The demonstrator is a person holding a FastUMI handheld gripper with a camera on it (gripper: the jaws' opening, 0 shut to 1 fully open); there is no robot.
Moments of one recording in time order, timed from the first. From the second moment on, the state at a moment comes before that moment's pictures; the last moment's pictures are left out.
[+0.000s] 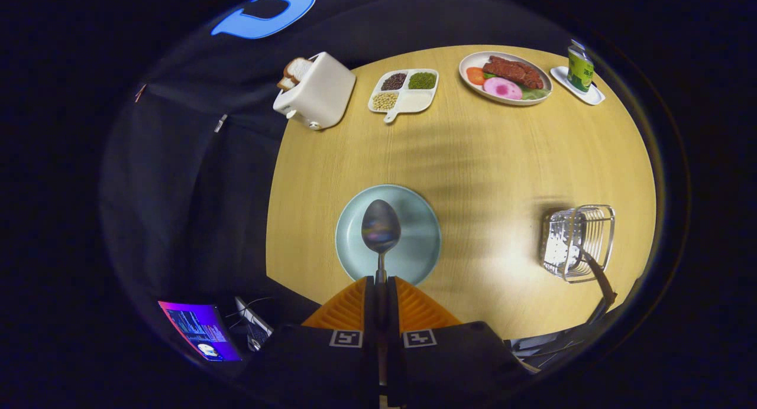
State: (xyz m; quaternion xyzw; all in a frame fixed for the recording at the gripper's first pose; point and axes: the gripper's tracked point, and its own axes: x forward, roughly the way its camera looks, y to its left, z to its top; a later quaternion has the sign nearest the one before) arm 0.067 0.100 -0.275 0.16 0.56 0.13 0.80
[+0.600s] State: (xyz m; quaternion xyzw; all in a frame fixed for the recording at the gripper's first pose) arm 0.052 -0.062 -0.252 0.16 0.57 0.04 0.80
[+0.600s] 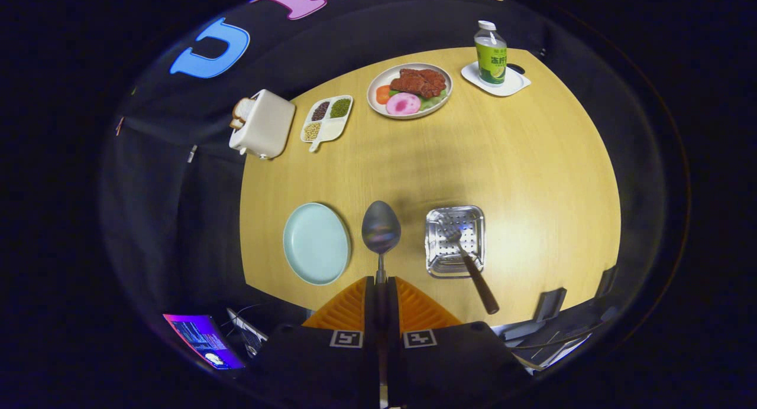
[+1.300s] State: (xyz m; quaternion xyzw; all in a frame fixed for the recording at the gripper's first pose) arm 0.046 -0.115 -0.322 0.13 0.66 -0.01 0.74
